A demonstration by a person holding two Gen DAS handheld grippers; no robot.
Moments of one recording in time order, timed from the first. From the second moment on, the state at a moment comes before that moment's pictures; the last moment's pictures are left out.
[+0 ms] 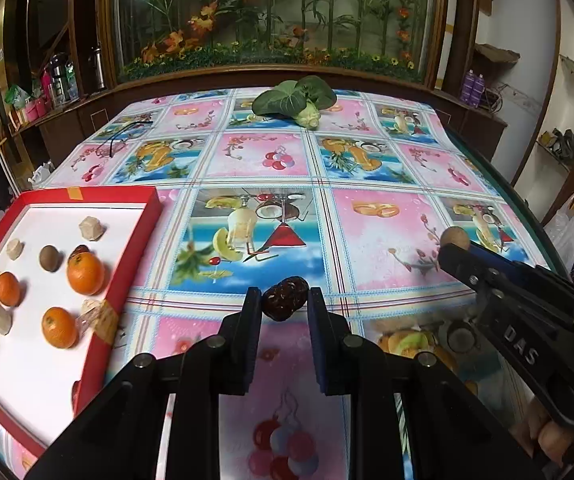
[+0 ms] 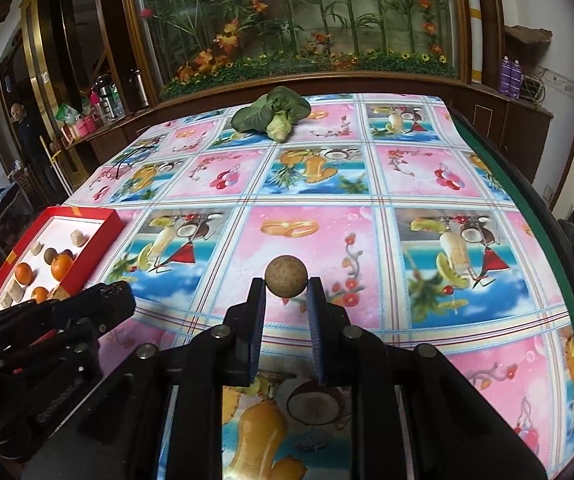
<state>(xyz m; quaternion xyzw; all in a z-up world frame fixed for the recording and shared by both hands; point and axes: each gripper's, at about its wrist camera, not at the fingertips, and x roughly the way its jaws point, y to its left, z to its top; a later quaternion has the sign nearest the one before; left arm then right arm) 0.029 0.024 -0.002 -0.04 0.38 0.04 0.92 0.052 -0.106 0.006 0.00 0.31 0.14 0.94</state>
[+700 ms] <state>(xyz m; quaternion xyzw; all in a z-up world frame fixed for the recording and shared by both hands) 0.010 0.056 0.006 -0.06 0.38 0.05 0.92 0.043 -0.096 0.008 -0.02 0.30 0.16 0.94</state>
